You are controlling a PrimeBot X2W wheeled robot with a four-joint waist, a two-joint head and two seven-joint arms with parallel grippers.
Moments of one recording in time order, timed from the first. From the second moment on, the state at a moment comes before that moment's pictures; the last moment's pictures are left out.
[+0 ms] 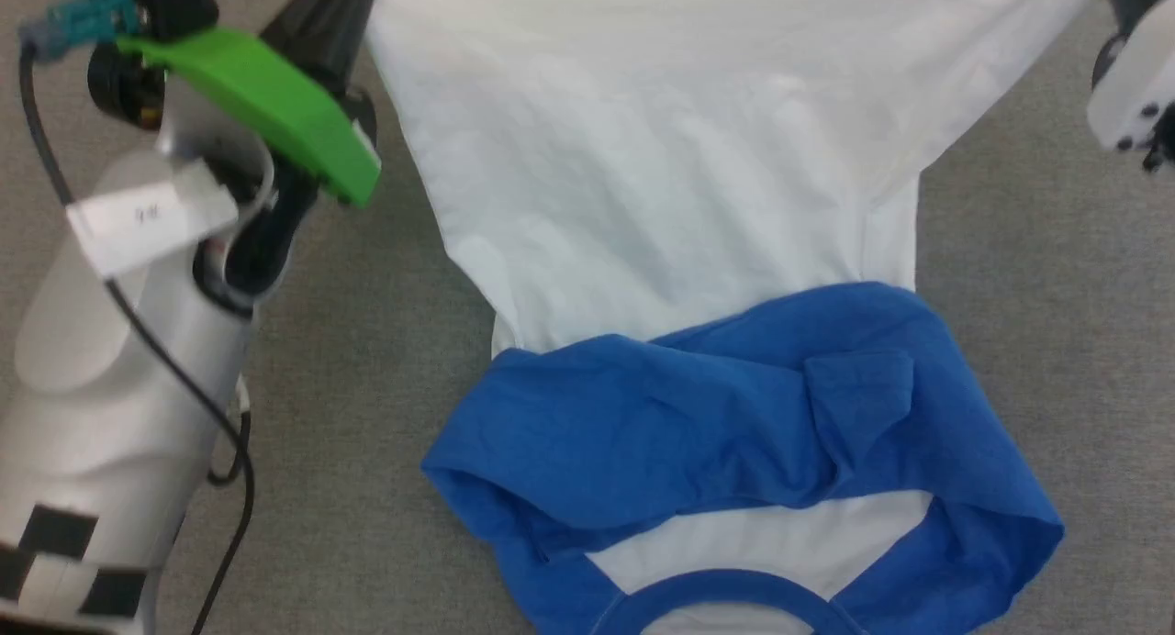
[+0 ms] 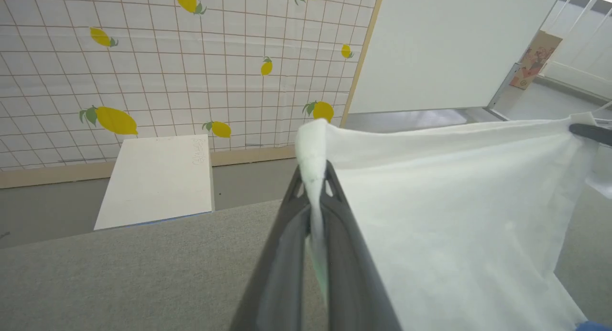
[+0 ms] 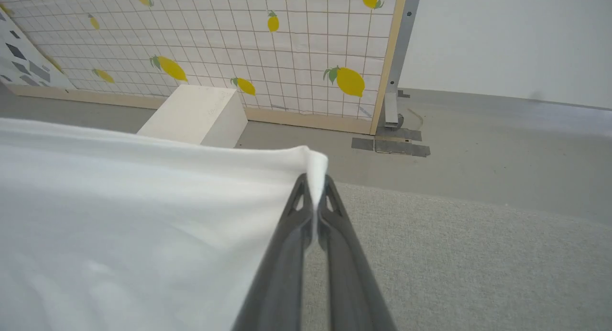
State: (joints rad) left arm -0.88 0.41 -0.45 0.29 -0.76 -0.12 0.04; right arm -0.83 -0.30 -0.05 0.24 0.32 0.13 0.50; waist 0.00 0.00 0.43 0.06
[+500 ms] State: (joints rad) left arm -0.16 0.59 -0.47 -0.23 -0.87 0.03 0.08; right arm -0.09 -0.21 -0.22 -0.23 0.50 0.13 0.64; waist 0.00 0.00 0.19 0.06
